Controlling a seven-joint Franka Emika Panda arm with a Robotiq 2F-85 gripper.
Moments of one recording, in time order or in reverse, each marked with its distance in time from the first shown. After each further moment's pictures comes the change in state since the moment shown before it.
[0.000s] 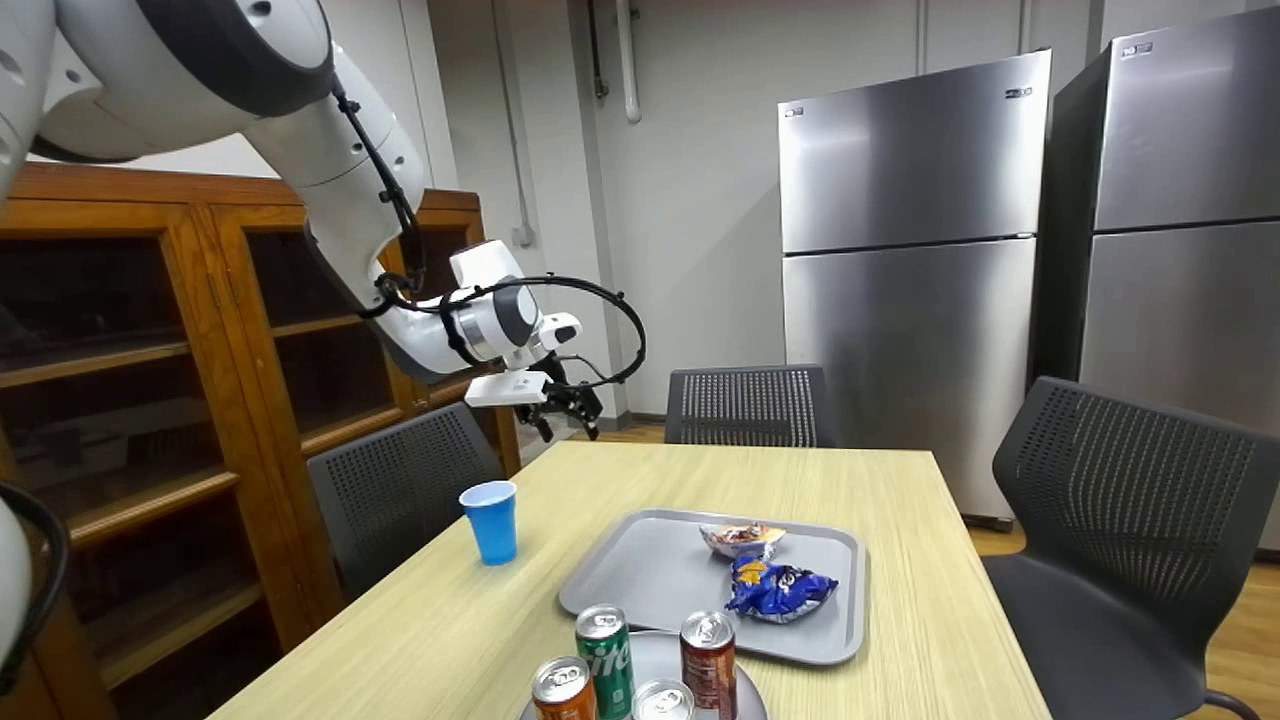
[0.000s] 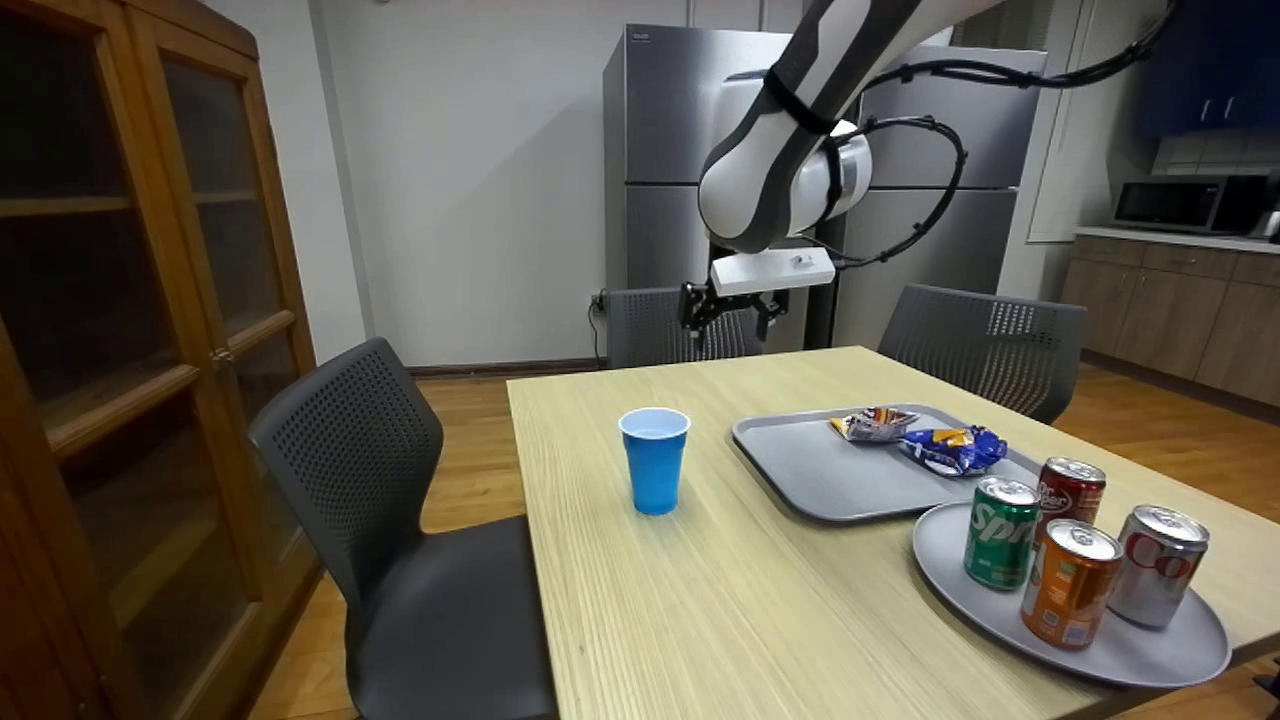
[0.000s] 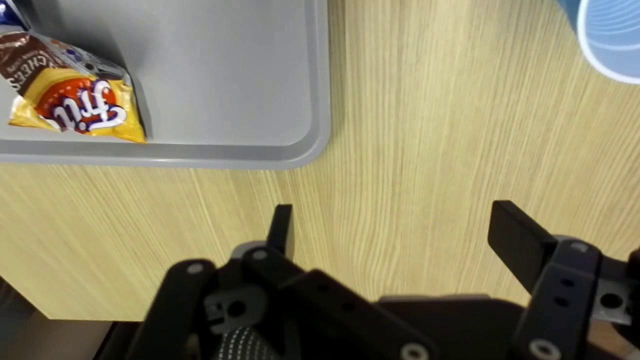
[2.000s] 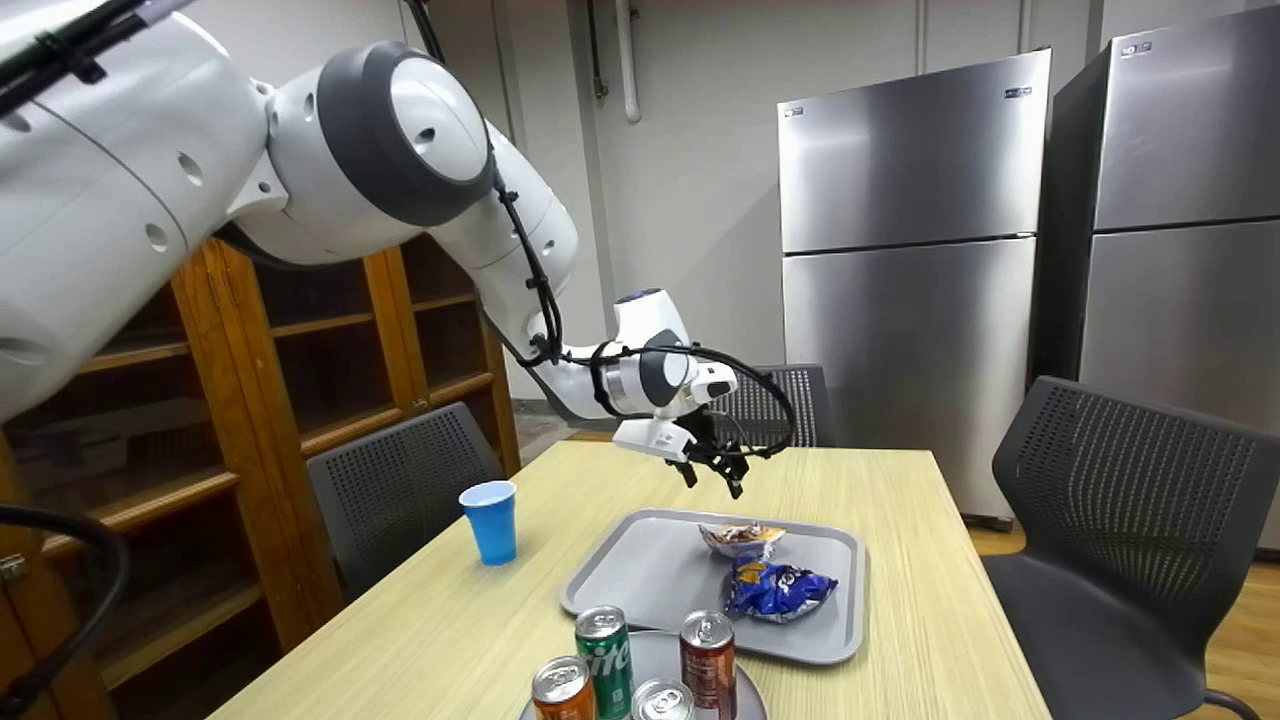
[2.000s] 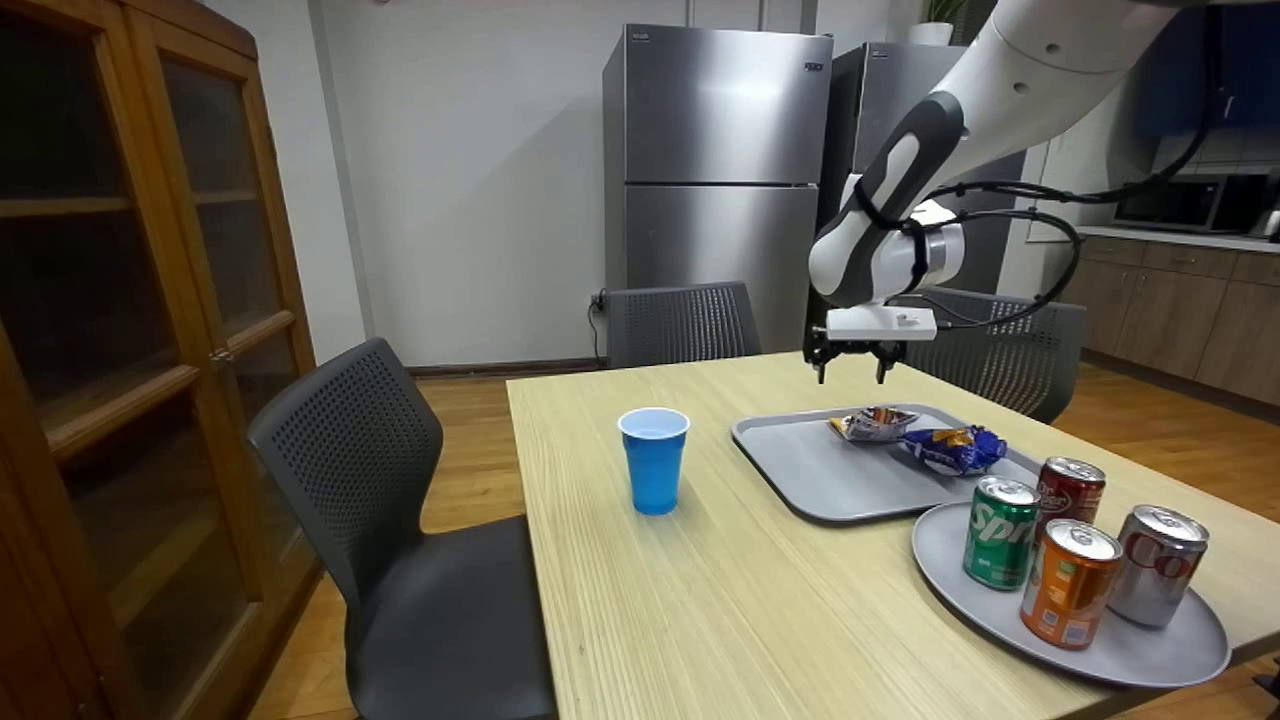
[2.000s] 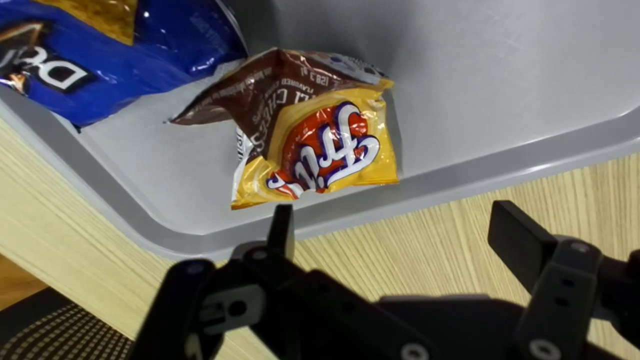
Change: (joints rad) arm -0.301 0.282 -0.023 0.249 0.156 -0.006 -0.034
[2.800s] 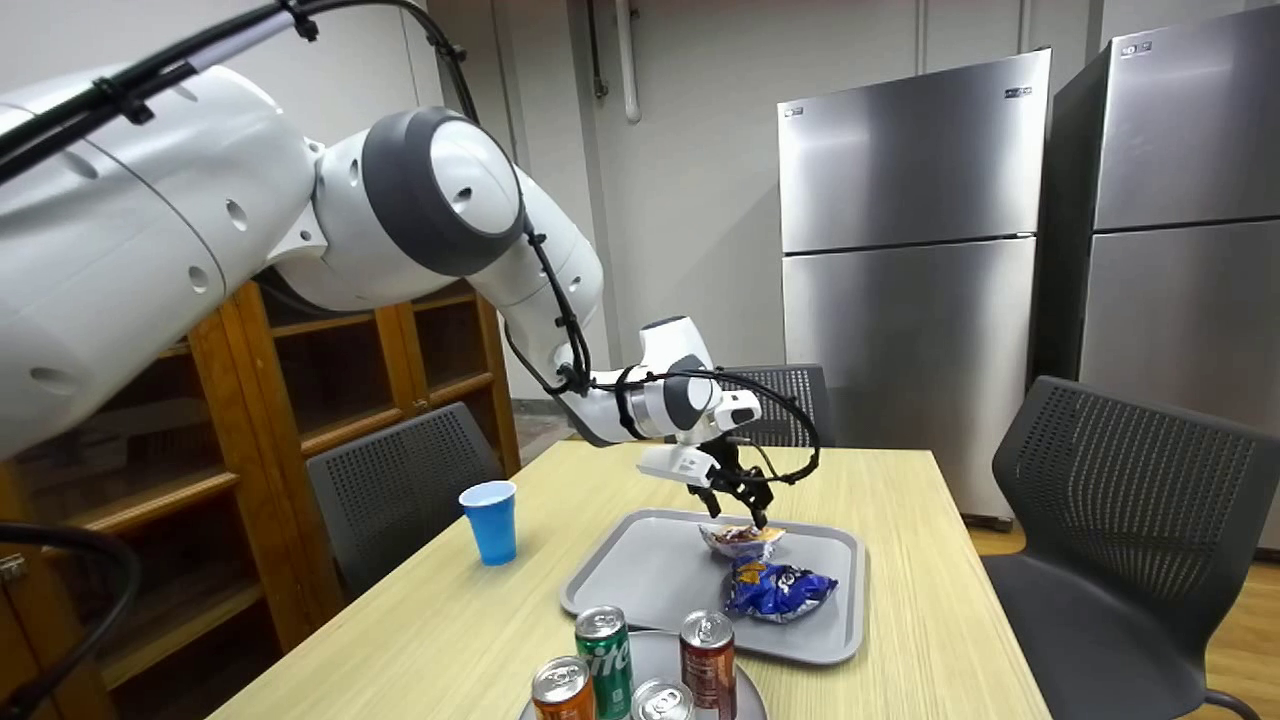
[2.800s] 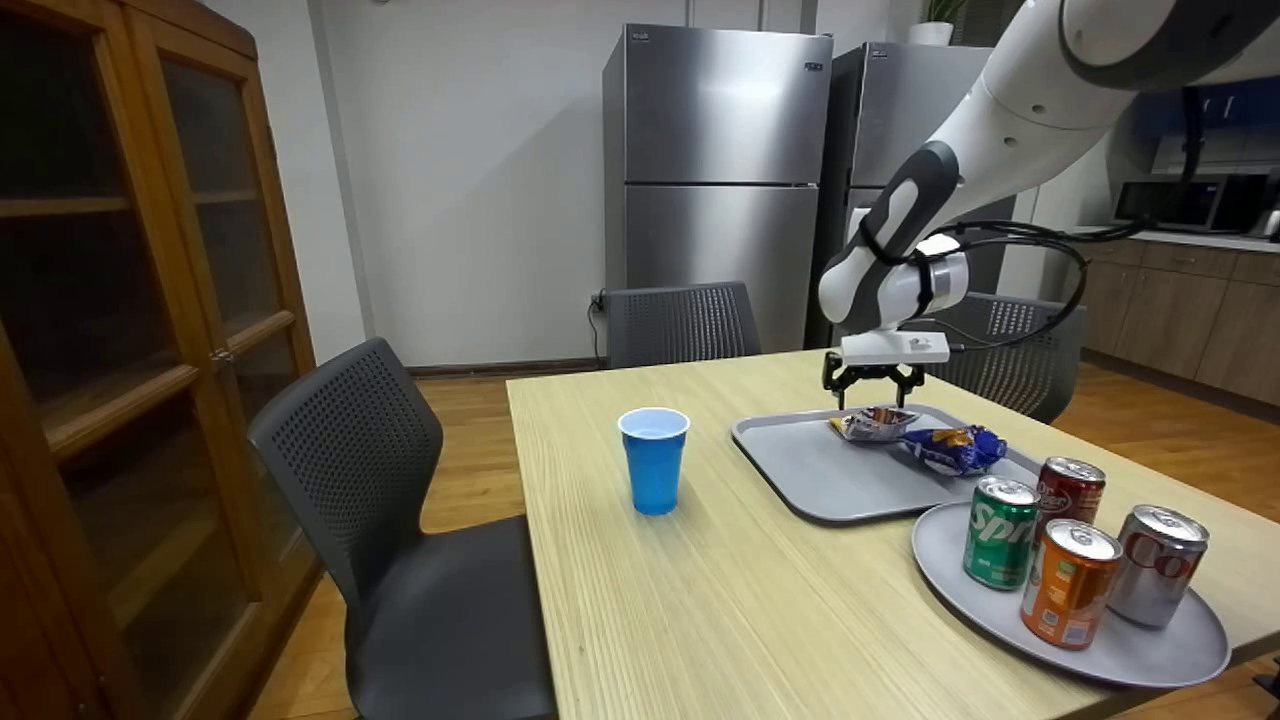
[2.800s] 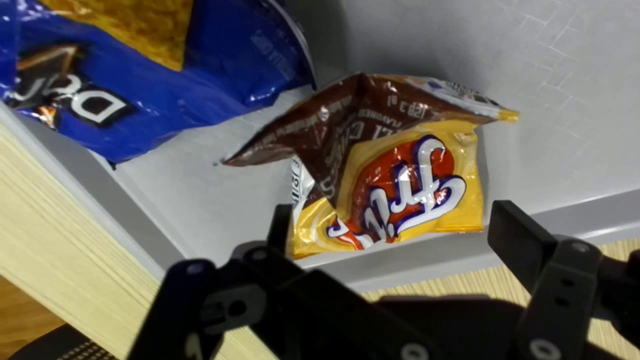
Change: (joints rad) arm -0.028 0.117 -0.025 0.115 0.001 -0.076 0.000
